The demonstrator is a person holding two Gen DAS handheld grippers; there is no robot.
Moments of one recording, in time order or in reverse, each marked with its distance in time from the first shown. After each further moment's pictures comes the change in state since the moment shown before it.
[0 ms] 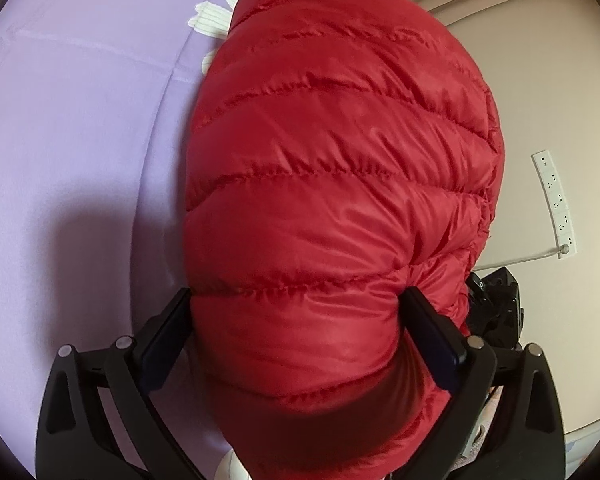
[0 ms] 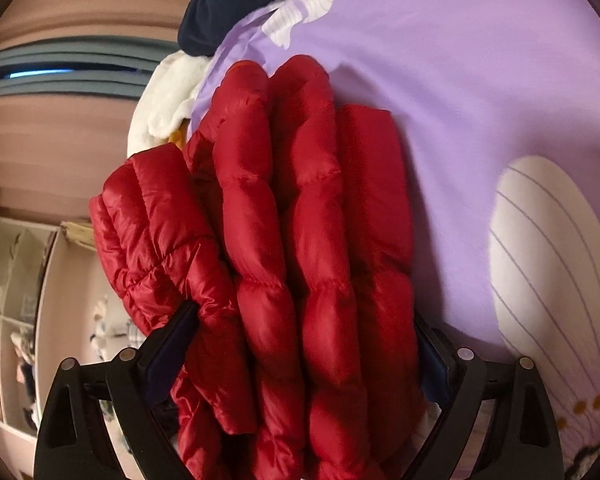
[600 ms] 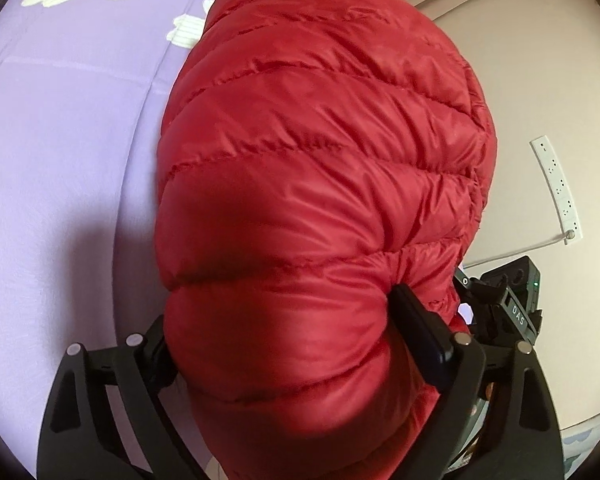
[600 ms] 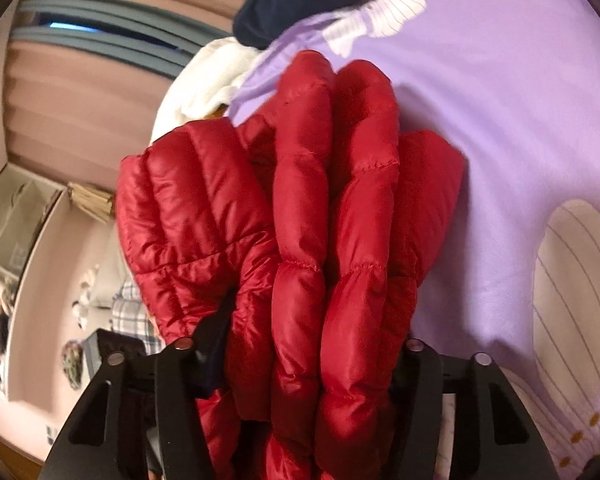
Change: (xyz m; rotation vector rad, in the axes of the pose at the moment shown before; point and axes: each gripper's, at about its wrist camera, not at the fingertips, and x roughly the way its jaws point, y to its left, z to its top) left arm 0.007 -0.030 -0.020 0.075 -0.028 0.029; right arm 0.000 0.034 -0.020 -0.207 -0.059 -0.008
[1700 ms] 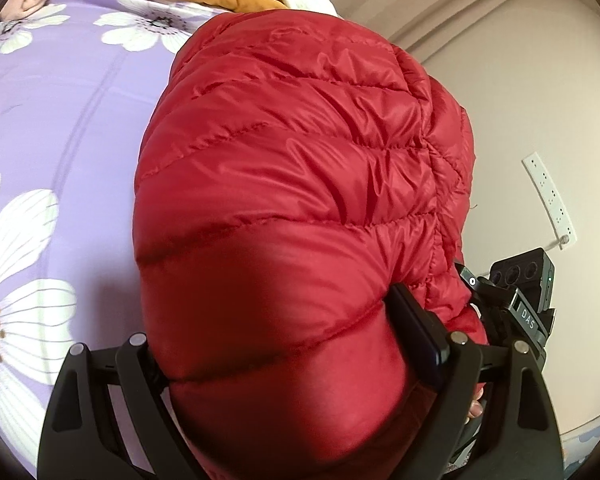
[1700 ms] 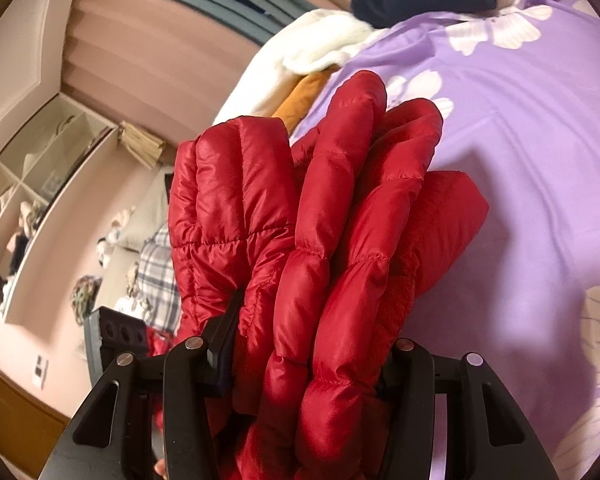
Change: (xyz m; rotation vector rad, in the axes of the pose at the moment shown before) left arm -0.069 -0.042 -0.063 -0.002 -0.154 0.059; right arm 0.021 0.064 -0.022 -0.207 0.055 0.120
